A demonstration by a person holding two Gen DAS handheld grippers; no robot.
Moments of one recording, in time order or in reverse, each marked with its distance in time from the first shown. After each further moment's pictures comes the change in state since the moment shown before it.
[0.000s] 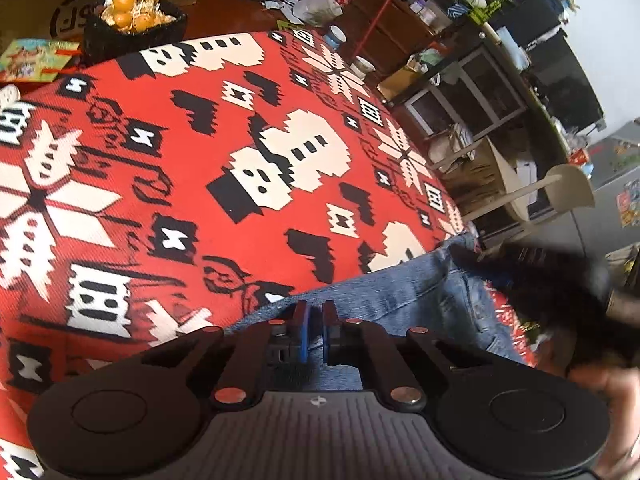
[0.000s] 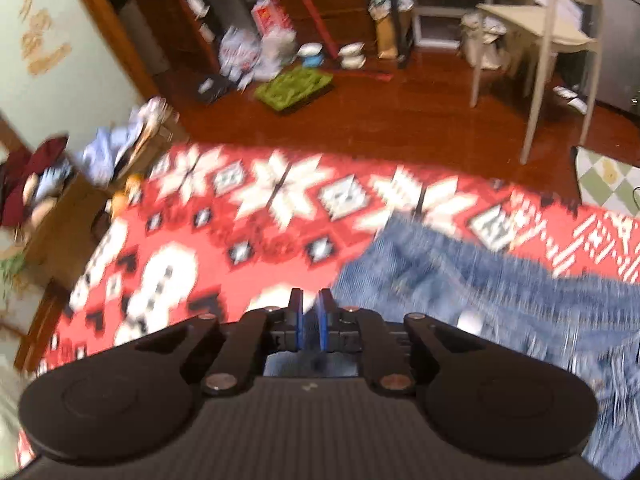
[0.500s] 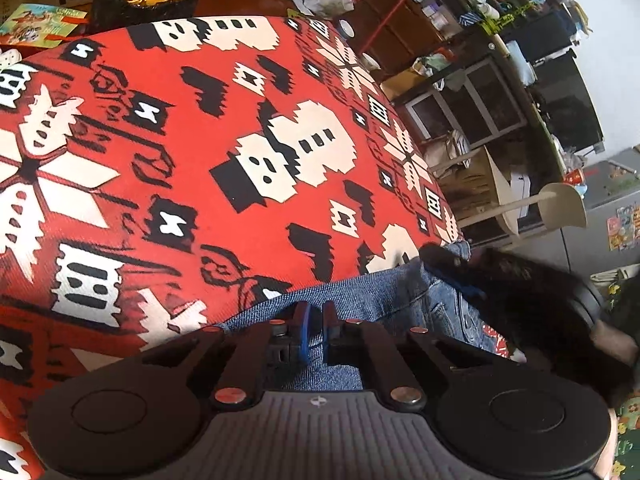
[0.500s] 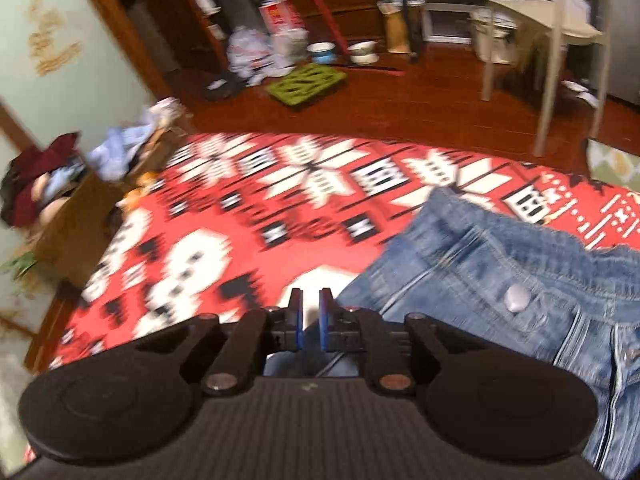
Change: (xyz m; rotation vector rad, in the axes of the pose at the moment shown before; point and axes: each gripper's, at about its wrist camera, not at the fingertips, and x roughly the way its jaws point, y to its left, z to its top) left arm 0.006 0.009 0.003 -0.078 0.026 -0.034; right arm 0.003 0.025 -0.017 0.004 -0.007 0.059
